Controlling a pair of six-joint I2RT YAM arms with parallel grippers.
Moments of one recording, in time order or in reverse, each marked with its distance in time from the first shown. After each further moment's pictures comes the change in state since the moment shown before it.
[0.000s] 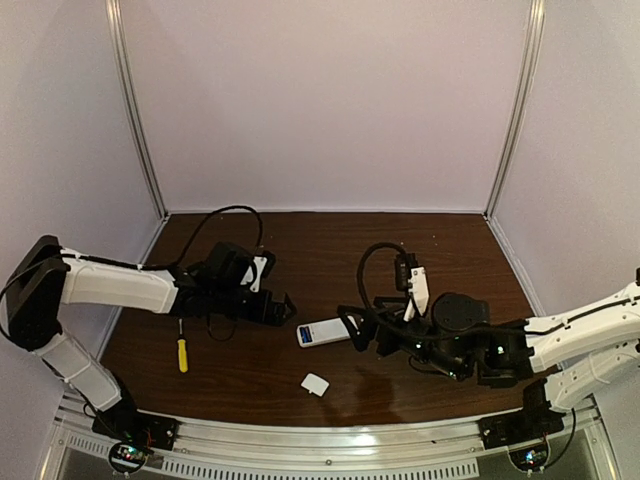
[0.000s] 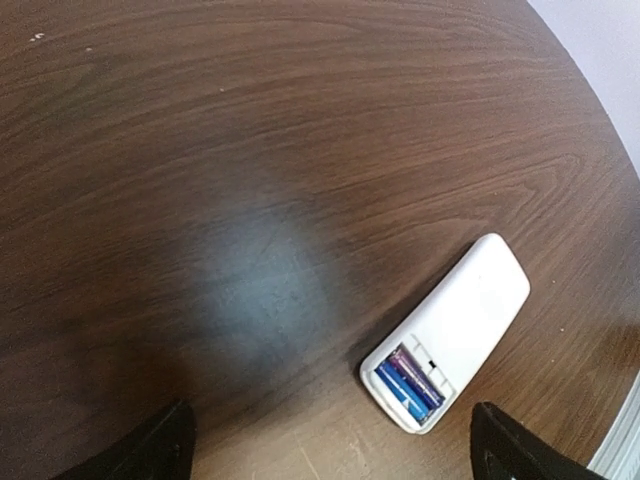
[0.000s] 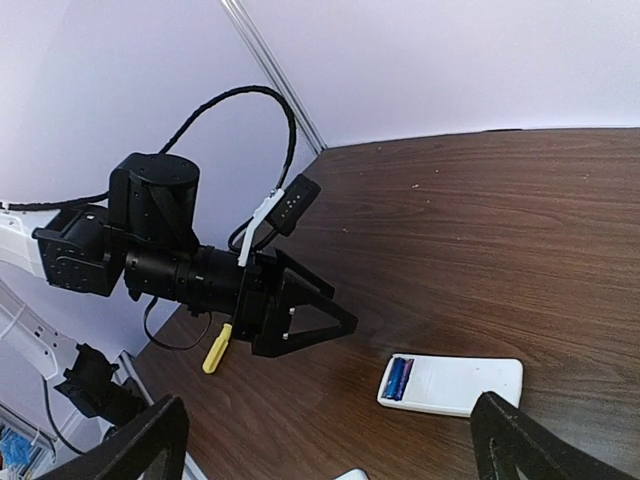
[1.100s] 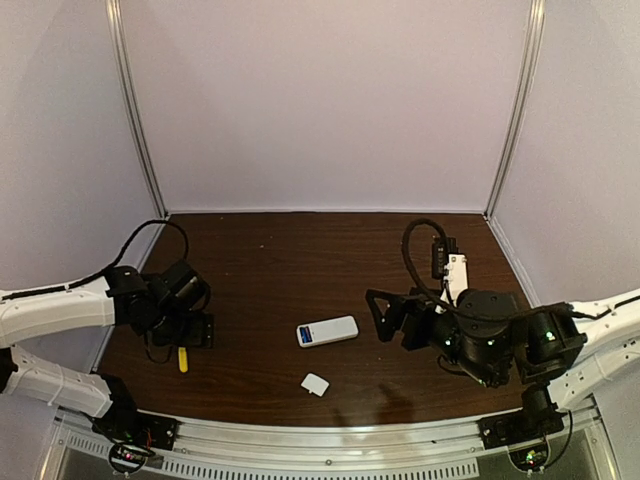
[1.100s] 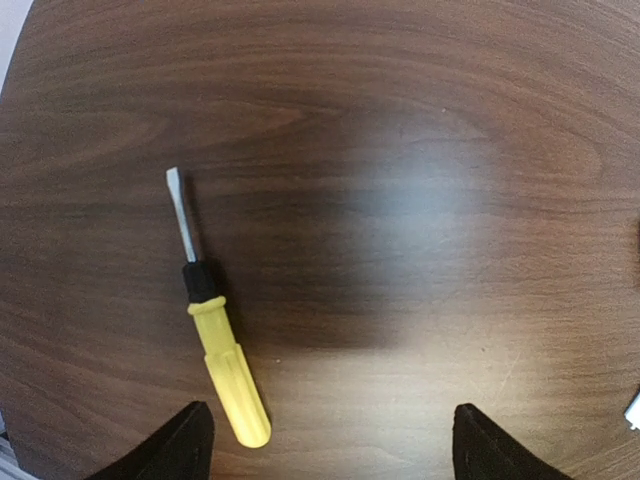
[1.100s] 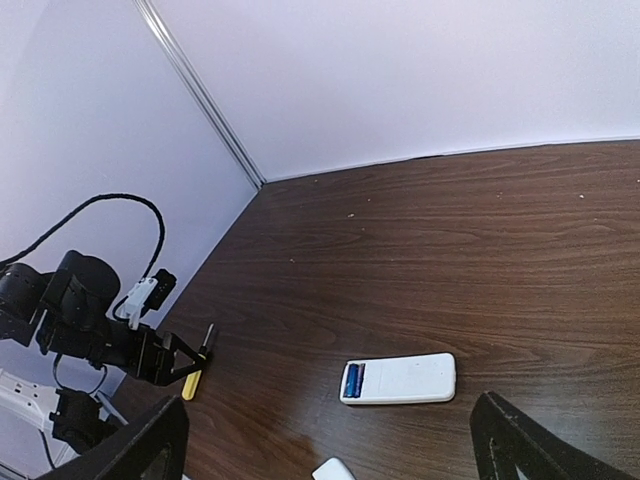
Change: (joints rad) left arm 0.000 -0.424 -0.086 -0.799 -0.362 -0.333; right arm 0.197 -0.157 0.212 -0.519 0.369 0.153
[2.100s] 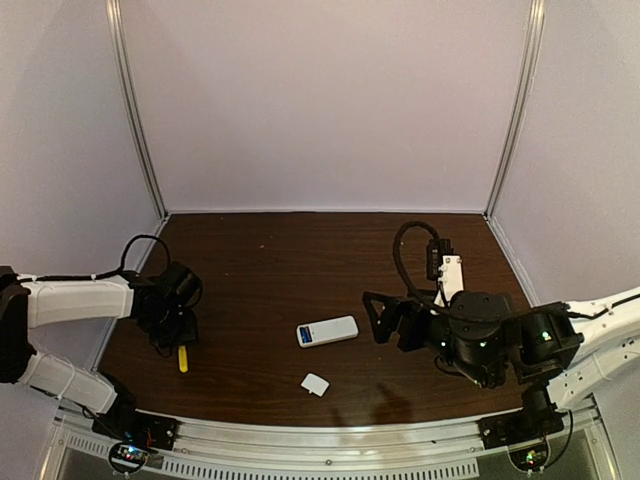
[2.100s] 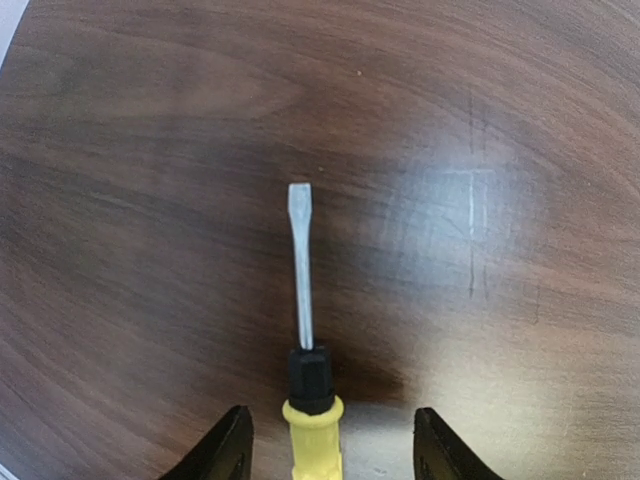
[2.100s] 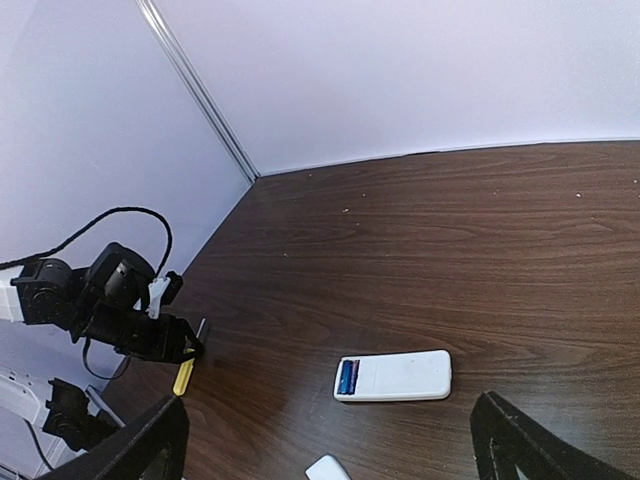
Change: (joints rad) left arm 0.264 0.150 -0.103 0.167 0.020 0.024; right arm 0.000 0.031 0.018 -0.023 0.006 0.005
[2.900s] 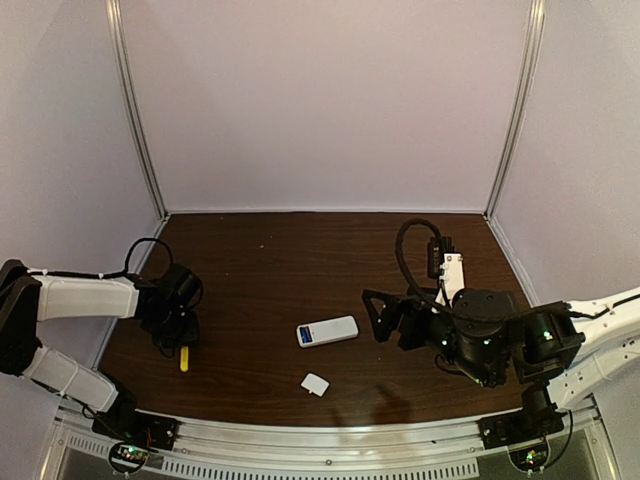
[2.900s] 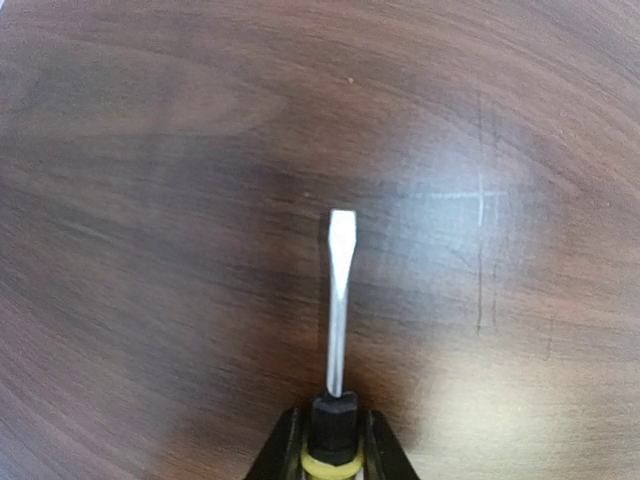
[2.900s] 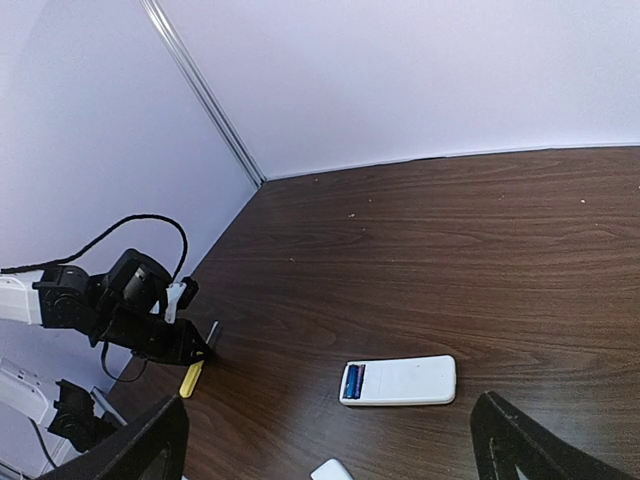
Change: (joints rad) left arm 0.040 0.064 -0.026 0.105 0.019 0.044; right arm 0.000 -0.008 0.000 0.023 -0.005 -0.023
